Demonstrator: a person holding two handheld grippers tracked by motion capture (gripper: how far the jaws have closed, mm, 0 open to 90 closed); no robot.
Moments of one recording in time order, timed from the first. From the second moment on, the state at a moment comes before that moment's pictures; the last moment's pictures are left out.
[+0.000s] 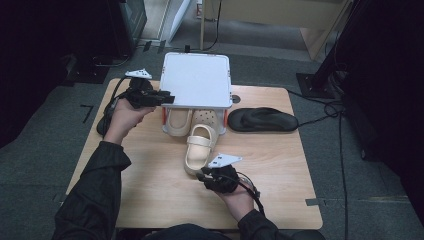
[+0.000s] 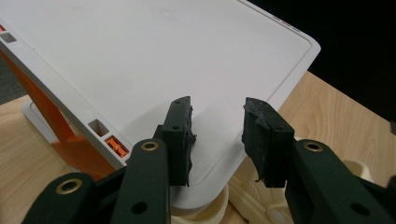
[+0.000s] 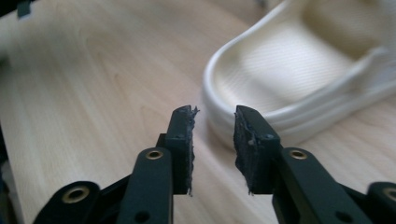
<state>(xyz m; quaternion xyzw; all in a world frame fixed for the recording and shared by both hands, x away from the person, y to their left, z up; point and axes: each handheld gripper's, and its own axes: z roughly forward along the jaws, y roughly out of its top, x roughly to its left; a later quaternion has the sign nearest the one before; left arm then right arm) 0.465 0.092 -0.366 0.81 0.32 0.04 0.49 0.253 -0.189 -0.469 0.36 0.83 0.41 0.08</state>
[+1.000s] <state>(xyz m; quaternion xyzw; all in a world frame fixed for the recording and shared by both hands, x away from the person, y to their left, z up) 0.465 0.092 -0.366 0.81 0.32 0.04 0.49 0.280 -0.158 -0.490 0.31 0.86 0.39 0.14</state>
